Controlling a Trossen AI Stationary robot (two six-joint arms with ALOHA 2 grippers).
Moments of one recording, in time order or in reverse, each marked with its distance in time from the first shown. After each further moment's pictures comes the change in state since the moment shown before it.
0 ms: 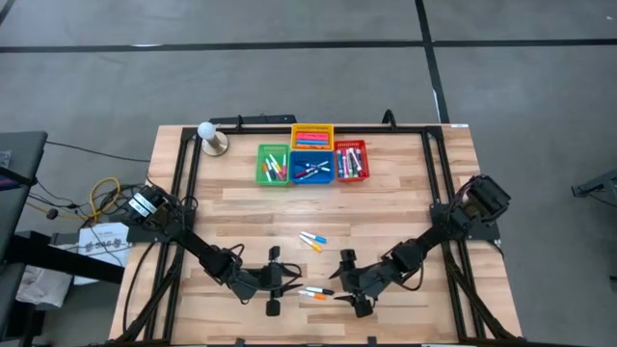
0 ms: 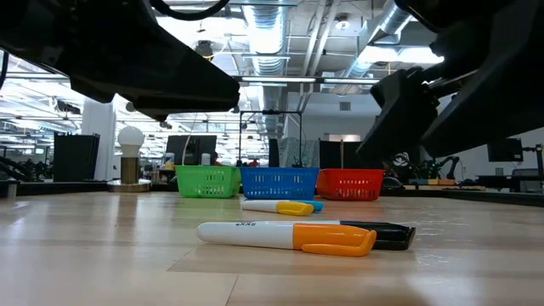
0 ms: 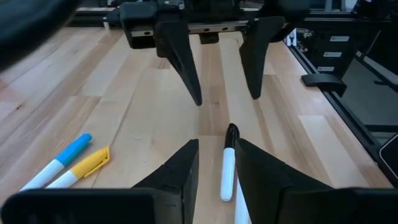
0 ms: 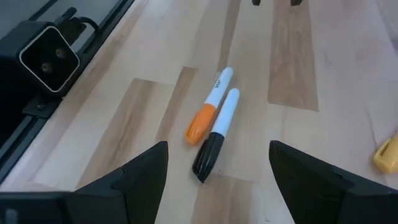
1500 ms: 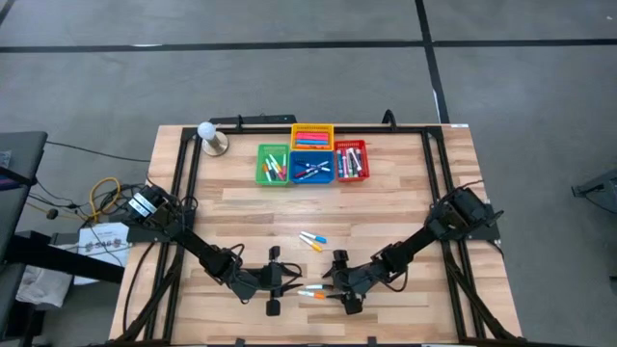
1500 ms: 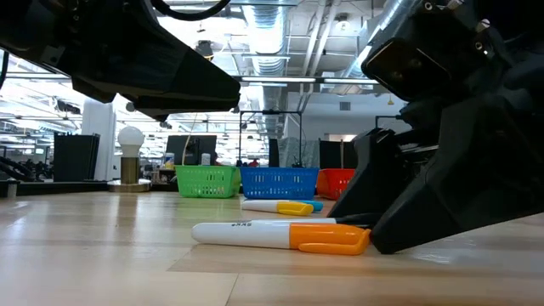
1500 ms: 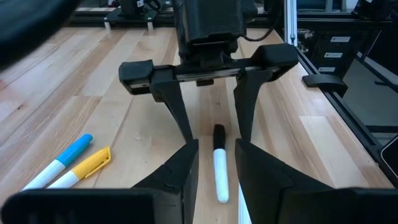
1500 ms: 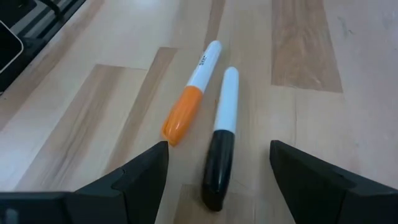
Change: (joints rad) left arm 0.000 -0.001 -0.001 0.000 0.000 -0.001; right arm -0.048 0.207 0.003 0.200 -0.040 0.017
